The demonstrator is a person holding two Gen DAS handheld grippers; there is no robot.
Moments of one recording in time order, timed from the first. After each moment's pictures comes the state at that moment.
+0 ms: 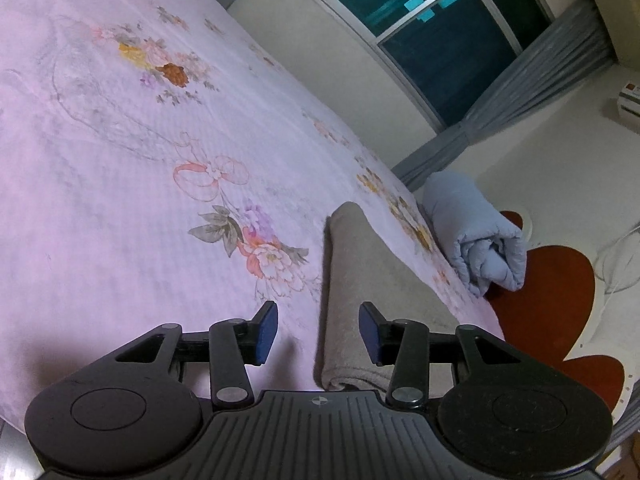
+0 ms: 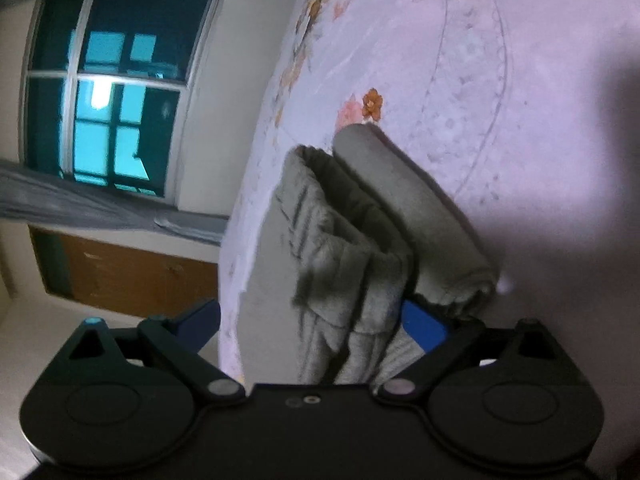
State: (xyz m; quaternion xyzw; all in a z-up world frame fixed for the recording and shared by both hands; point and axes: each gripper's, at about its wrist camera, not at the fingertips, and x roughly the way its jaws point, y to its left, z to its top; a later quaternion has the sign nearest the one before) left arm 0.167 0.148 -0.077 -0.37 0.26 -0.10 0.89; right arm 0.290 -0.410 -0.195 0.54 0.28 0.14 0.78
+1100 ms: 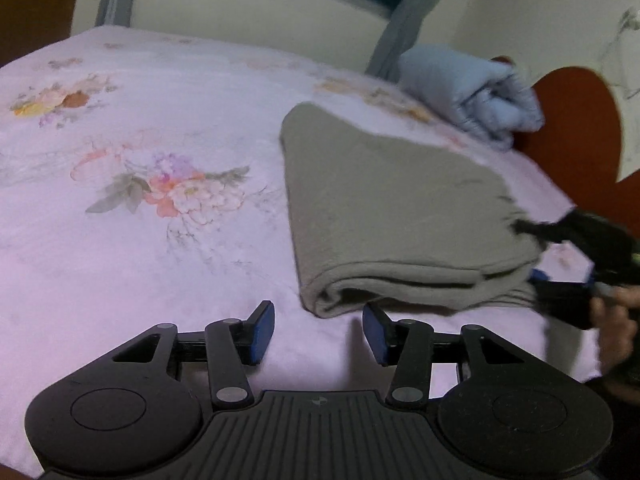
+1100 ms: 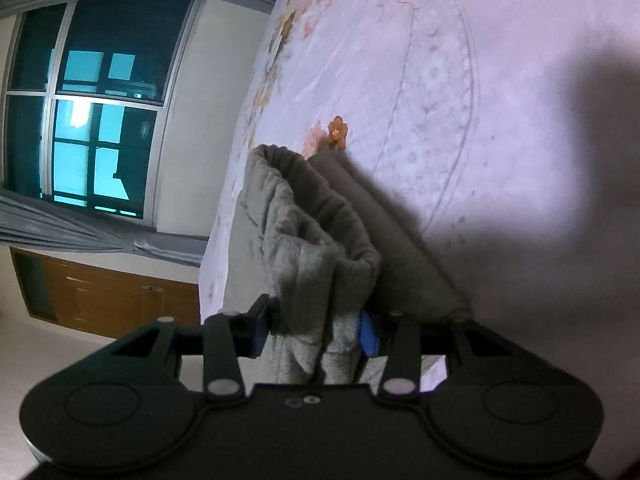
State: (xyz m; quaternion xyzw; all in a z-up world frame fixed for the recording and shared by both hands) left arm 0.192 0.038 -0.087 -0.12 0.34 -0.11 0.93; right arm 0.281 -0.440 -0.202 0.55 0.28 0.10 0.78
